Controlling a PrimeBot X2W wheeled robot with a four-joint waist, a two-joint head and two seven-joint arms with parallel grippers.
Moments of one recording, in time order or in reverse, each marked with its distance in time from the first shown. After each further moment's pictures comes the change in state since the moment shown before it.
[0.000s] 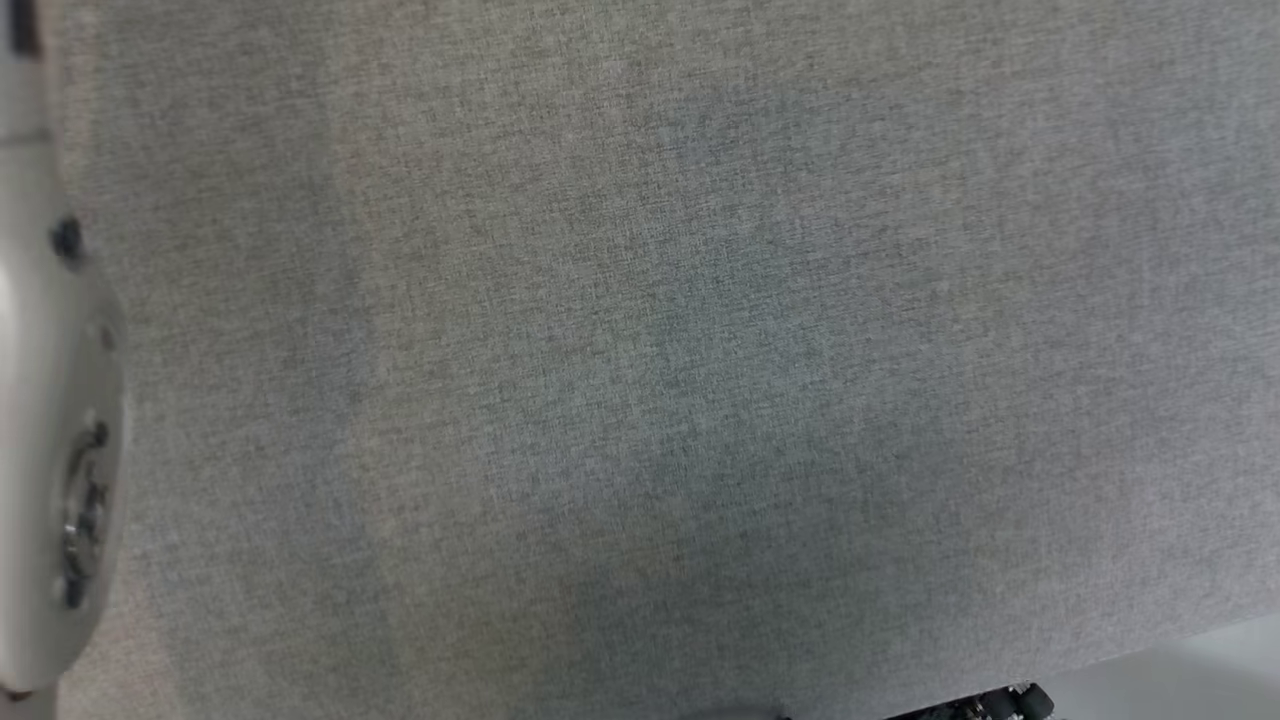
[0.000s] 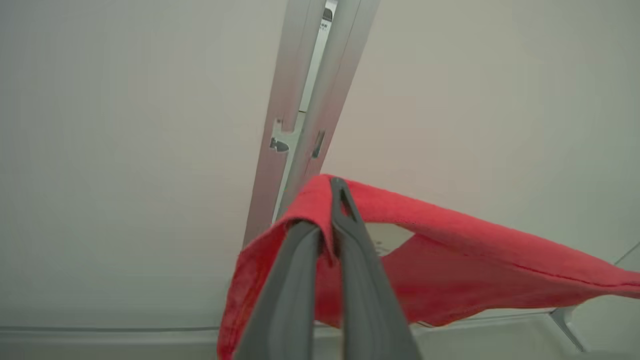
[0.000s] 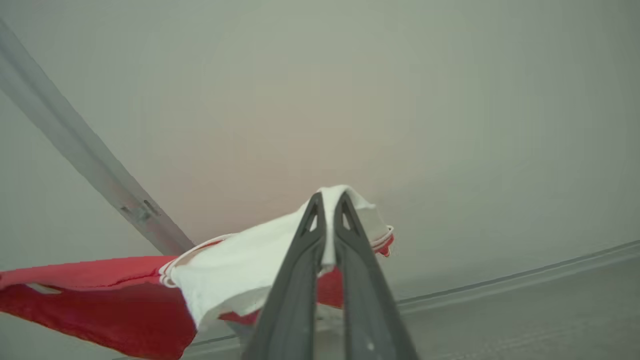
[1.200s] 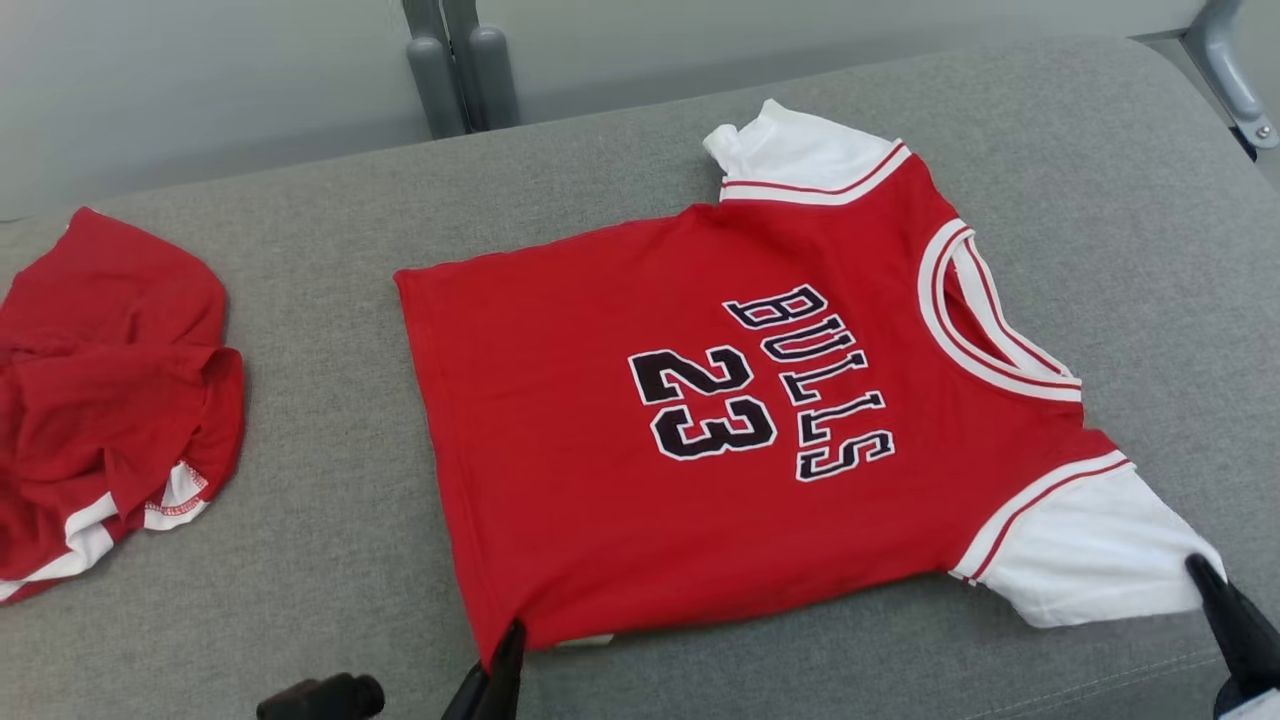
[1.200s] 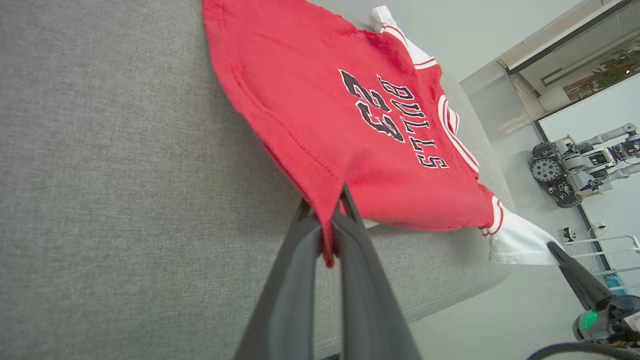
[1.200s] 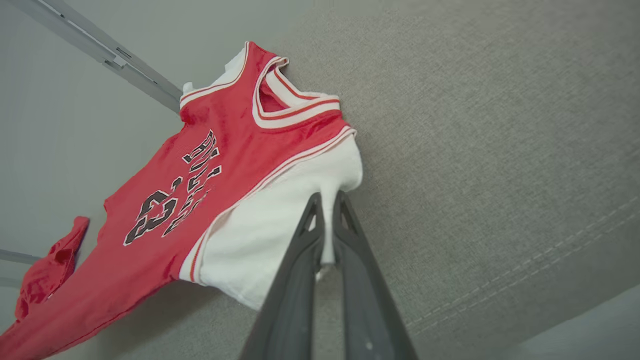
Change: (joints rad) left arm 2.149 0.070 -0.195 -1.211 -0.242 0.111 0.189; right arm 1.960 0.012 -0.192 -0.702 0.169 0.000 -0.092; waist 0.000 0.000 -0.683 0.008
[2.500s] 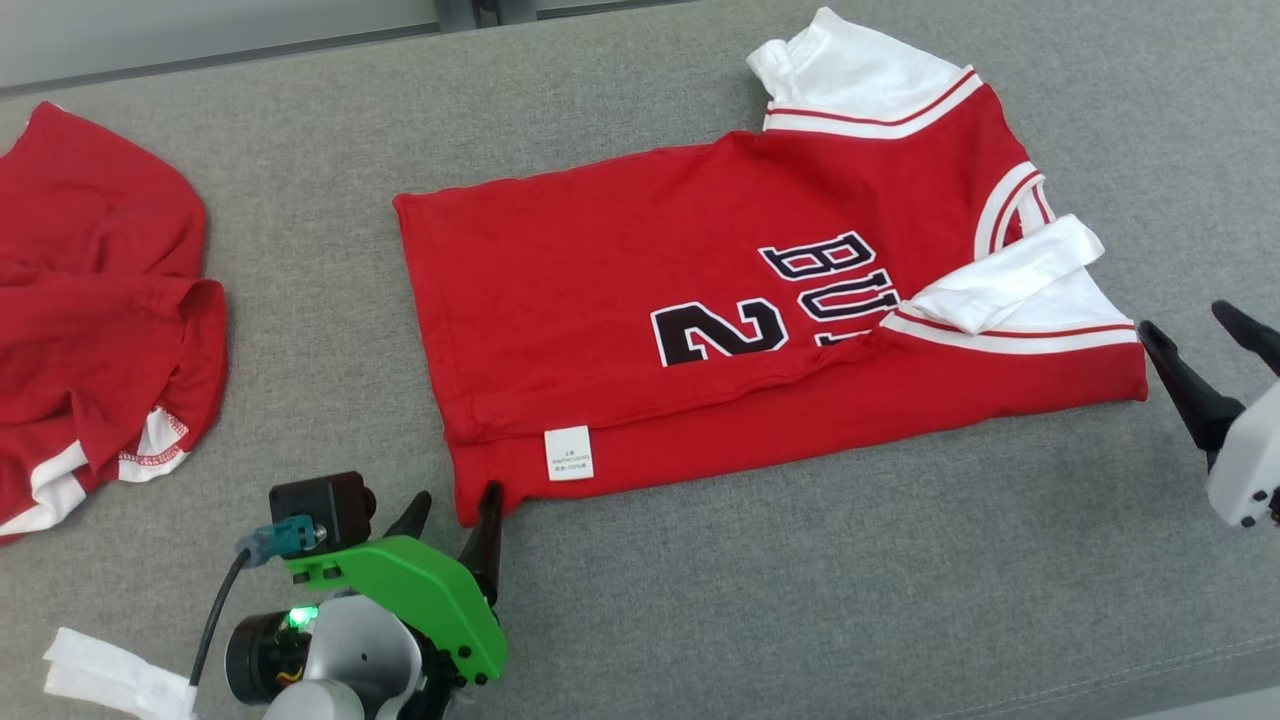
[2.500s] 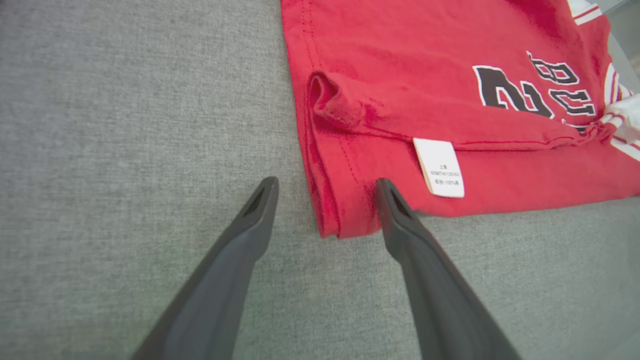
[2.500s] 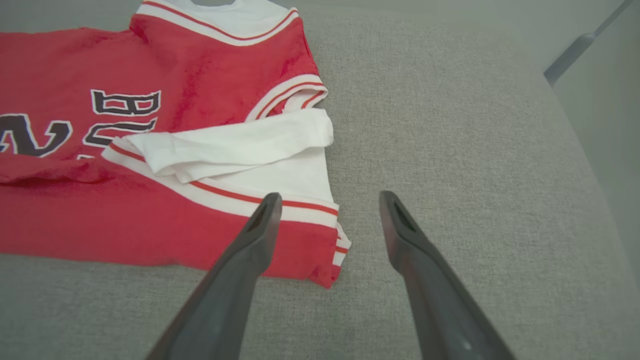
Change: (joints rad) left arm -0.431 0.053 0.016 0.304 0.094 0.081 0.199; right arm -0.607 -0.242 0.259 0.235 -0.413 0.000 0.171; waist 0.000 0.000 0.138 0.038
